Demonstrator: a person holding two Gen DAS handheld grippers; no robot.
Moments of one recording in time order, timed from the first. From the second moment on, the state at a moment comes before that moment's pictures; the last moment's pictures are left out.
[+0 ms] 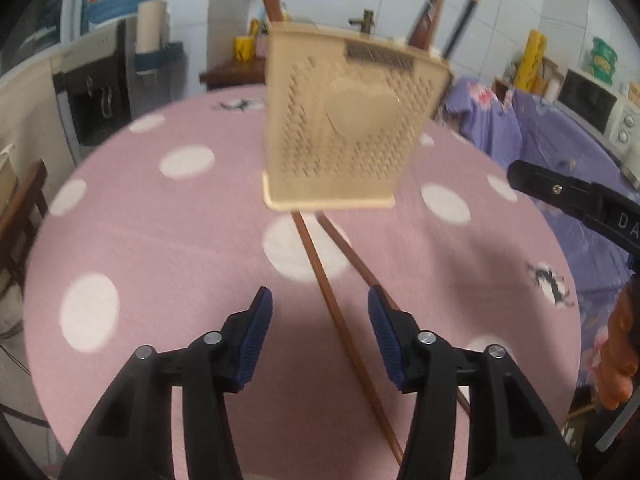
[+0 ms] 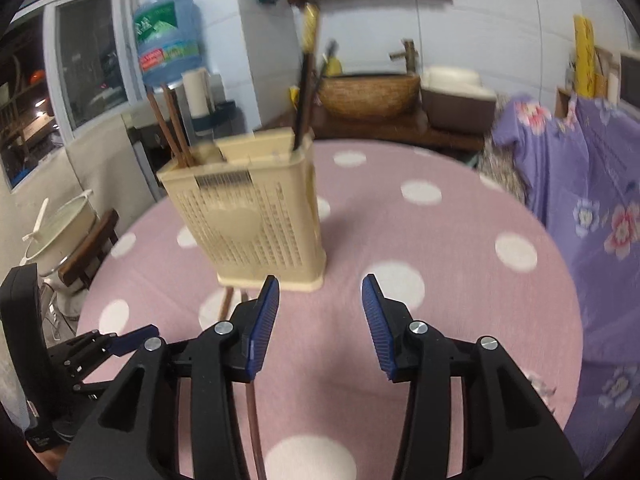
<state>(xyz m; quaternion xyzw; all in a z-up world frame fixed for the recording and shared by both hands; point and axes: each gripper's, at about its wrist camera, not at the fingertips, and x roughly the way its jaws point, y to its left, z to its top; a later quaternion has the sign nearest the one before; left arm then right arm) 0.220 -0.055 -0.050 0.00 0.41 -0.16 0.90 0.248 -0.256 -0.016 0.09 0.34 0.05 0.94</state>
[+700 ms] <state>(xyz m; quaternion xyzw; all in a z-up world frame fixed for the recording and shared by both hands) 0.209 -0.061 -0.070 0.06 0.43 -0.13 0.89 0.236 -0.236 -0.061 0.09 0.40 0.07 0.91</state>
